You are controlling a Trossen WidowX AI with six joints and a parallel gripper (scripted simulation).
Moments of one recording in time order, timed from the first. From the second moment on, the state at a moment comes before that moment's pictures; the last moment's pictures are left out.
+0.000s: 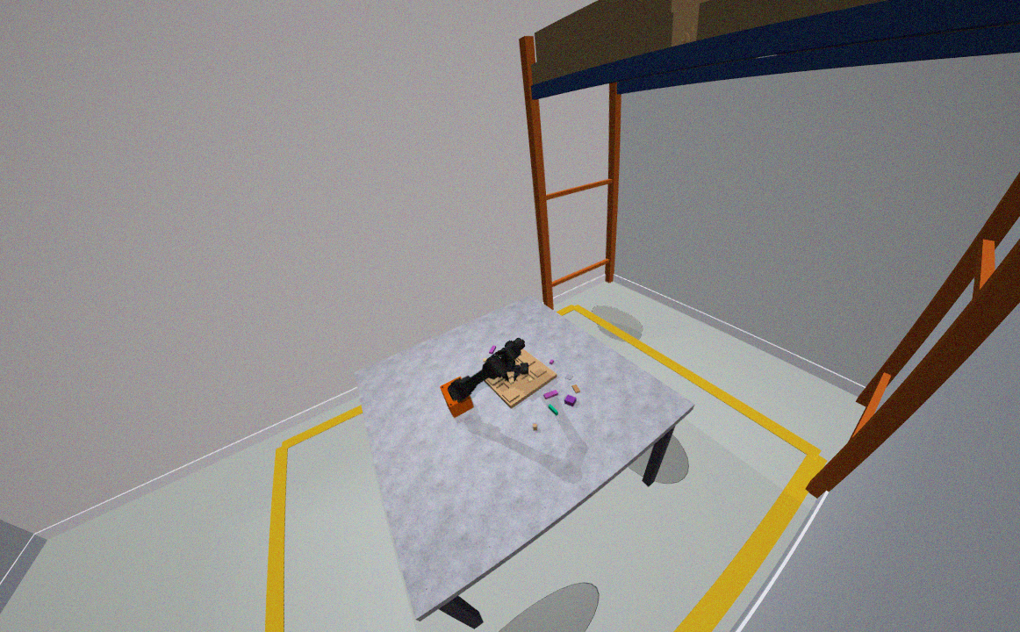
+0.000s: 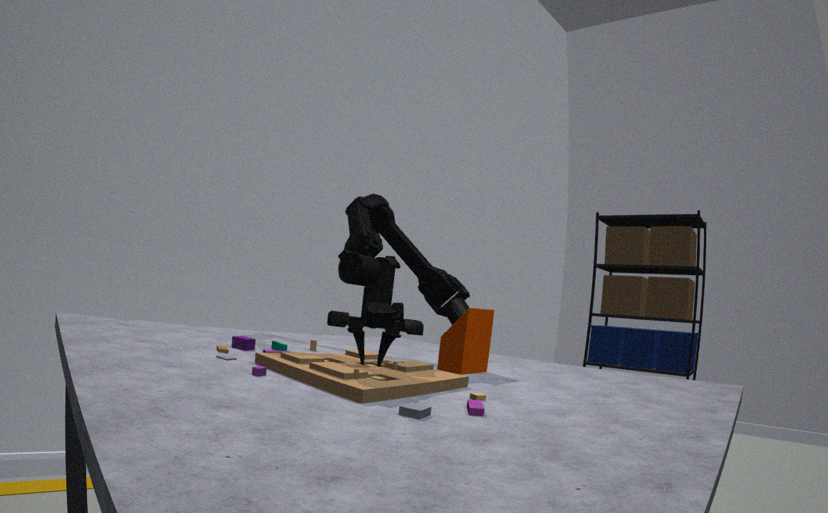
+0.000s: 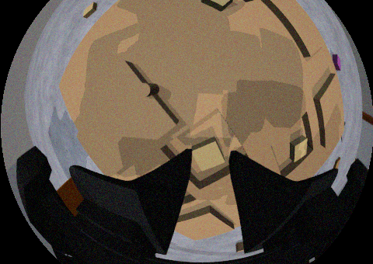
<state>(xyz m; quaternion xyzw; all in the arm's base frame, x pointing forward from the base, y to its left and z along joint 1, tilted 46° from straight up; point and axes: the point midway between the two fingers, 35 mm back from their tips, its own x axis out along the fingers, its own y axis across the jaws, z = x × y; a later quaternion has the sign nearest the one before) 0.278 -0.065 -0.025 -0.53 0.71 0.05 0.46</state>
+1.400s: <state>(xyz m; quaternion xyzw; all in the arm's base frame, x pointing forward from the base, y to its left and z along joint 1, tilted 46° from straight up) 0.280 -0.068 -0.025 -0.70 0.57 0.42 0.10</state>
